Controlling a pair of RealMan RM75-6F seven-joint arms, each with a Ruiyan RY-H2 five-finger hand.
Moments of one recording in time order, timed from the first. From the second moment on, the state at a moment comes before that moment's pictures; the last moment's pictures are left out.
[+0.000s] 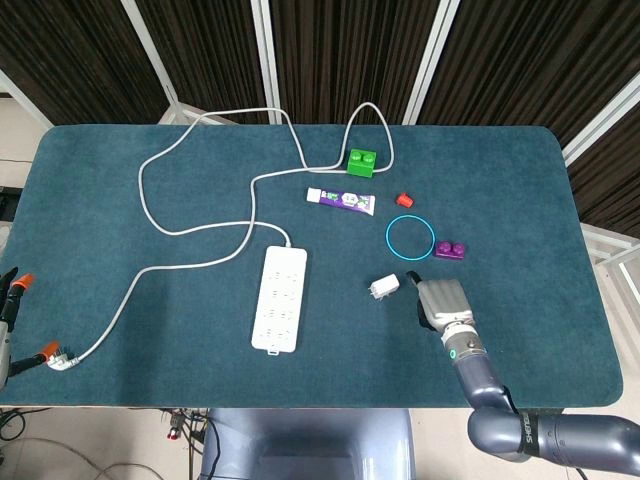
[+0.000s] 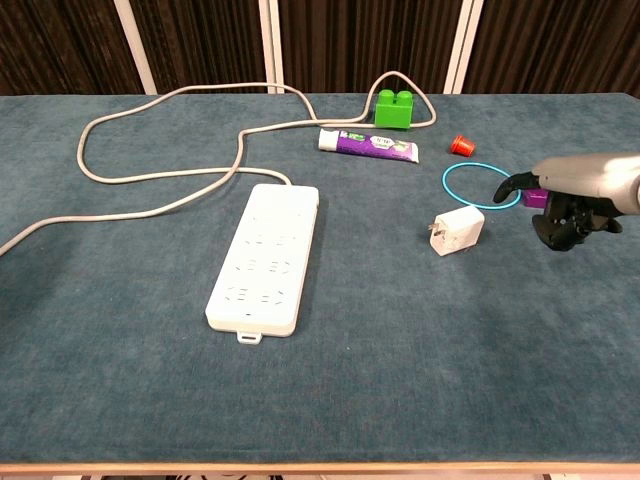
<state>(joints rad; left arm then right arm) -0.04 -1.14 -0.07 -1.64 1.46 1.56 0.12 0.83 -1.35 0.09 -1.83 -0.46 1.10 -0.71</state>
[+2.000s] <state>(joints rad) -0.05 -1.14 -0.08 -1.64 1.46 1.56 0.11 0.91 -1.37 0.08 -1.95 -0.48 1.11 -0.74</state>
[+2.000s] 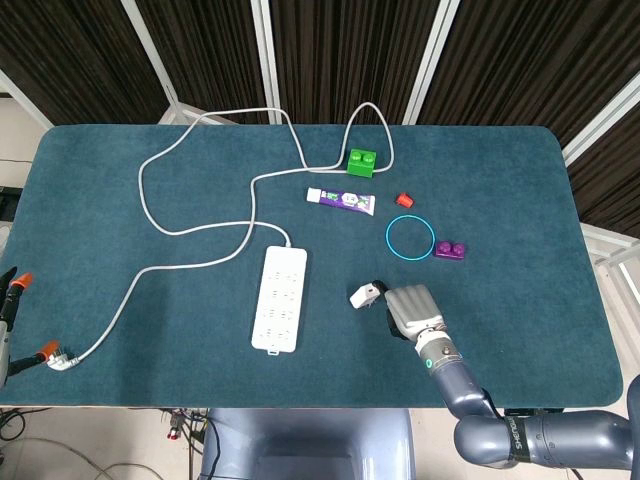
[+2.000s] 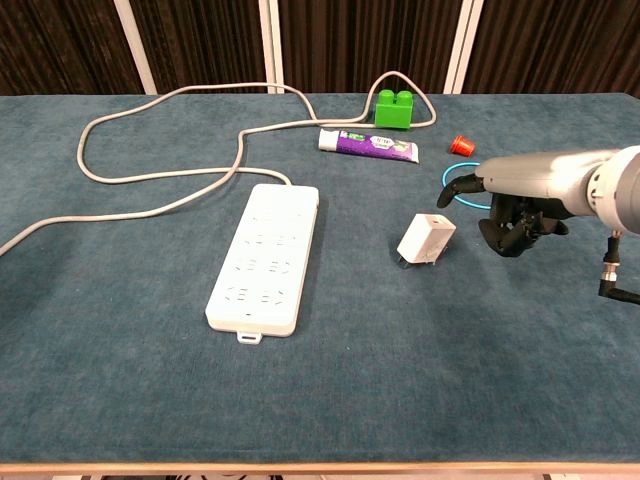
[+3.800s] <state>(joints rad) -0.04 -1.17 -0.07 -1.64 1.47 1.57 0.20 0.83 -1.37 0.04 -1.34 -1.49 0.83 0.19</state>
